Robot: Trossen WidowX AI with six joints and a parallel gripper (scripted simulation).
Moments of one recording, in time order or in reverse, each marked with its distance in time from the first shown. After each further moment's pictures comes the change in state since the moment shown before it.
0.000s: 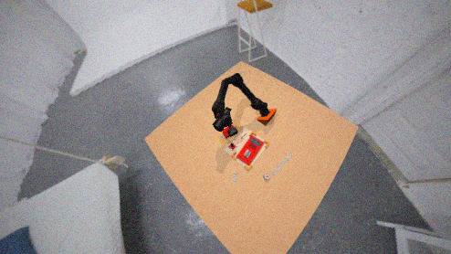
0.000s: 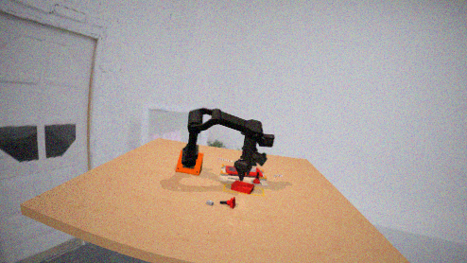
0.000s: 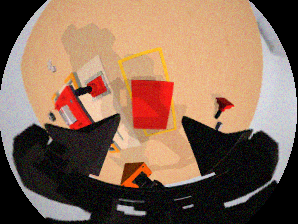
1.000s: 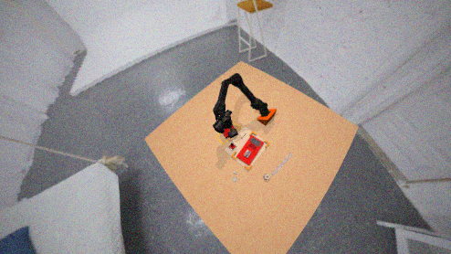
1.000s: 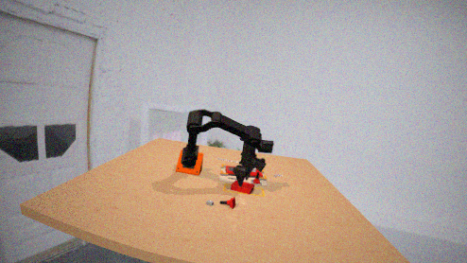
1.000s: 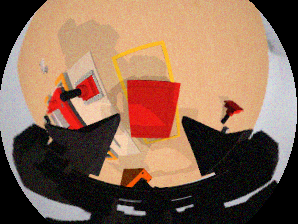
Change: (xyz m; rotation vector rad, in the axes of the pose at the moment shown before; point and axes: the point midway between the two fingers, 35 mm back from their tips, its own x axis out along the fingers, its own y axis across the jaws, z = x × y) arm 0.026 0.000 0.000 0.000 0.000 0.000
